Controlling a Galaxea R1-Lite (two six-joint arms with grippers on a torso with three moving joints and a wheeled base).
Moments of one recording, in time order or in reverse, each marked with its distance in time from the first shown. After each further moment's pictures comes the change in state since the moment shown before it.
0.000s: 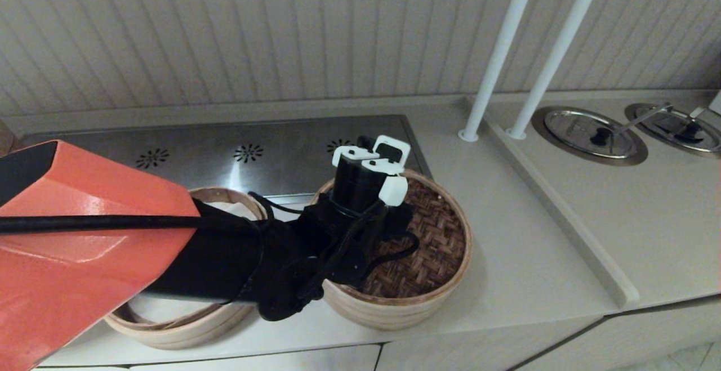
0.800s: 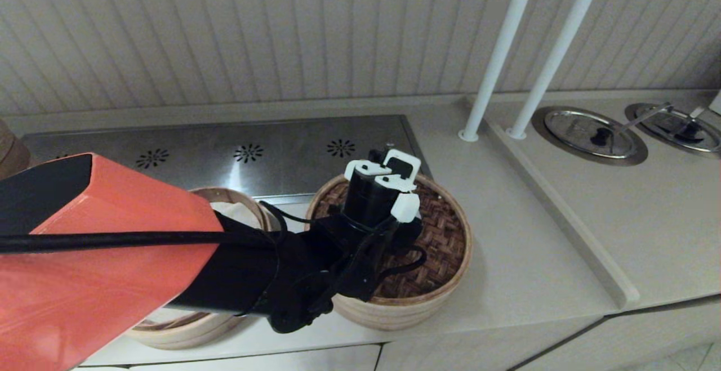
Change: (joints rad) left arm -0.027 0.031 0.008 -0.007 -0.002 -0.002; right arm 0.000 0.000 0.000 0.000 0.000 0.000
